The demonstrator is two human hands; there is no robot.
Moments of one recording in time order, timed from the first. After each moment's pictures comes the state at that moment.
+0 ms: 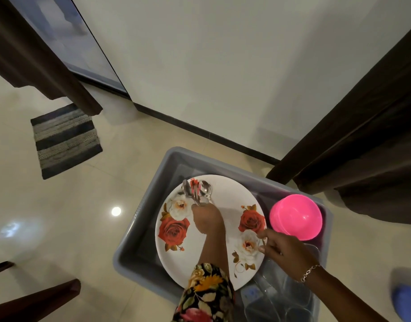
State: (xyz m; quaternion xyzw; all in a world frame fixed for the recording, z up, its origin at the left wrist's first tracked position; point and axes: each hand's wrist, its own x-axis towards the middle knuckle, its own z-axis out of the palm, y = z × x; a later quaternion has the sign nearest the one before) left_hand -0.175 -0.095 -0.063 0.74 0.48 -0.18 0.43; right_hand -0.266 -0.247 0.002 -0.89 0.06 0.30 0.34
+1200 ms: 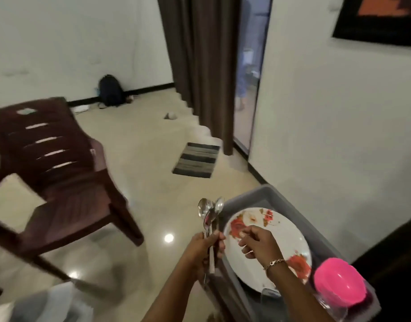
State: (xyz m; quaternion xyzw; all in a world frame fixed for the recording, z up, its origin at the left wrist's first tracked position) left_hand -0.455 0.003 0.142 0.52 0.33 0.00 0.79; right_hand -0.355 -0.127 0.130 -0.77 -0.14 0.30 0.55
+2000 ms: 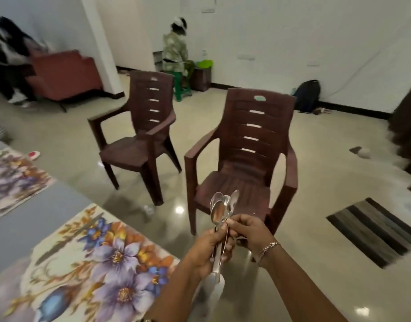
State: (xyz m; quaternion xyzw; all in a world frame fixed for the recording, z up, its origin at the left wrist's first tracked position) left_hand -0.733 0.303 0.162 0.26 0.40 0.39 0.79; right_hand -0.607 0.316 0.176 -0.54 -0.40 0.63 0.39
